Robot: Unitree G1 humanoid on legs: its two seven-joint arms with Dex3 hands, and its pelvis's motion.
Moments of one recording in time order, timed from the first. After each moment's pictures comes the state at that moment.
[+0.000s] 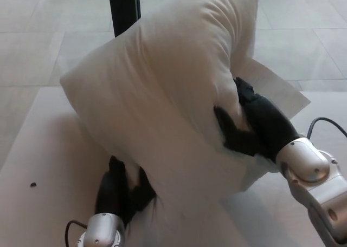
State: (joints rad) left_arm -0.14 0.01 -0.16 0.04 -0.12 0.41 0.17; right_arm -0.49 -0.29 0.34 -0.03 0.04 0.46 0.06
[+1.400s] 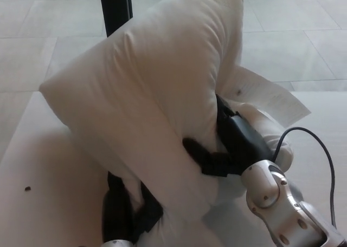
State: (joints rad) left_arm -0.05 -0.06 -0.20 0.24 -0.06 -0.02 0.30; right_arm -0.51 -0.24 0.55 0.13 -0.27 0.40 -0.17
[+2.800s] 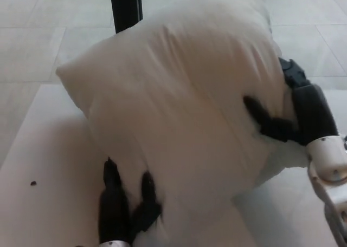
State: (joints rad) left_arm -0.06 0.00 -0.21 0.25 -0.11 -0.12 0.31; right_arm -0.44 -0.29 0.08 -0.04 -0.13 0.43 -0.11
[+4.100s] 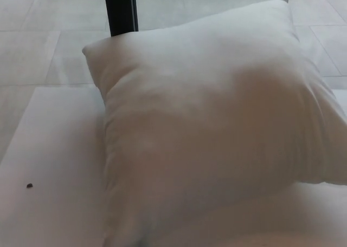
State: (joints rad) left_arm 0.22 0.60 0.66 0.45 -0.49 0.15 -0.13; right_arm 0.11 -0.63 -1.17 0.57 0.26 0.33 0.06
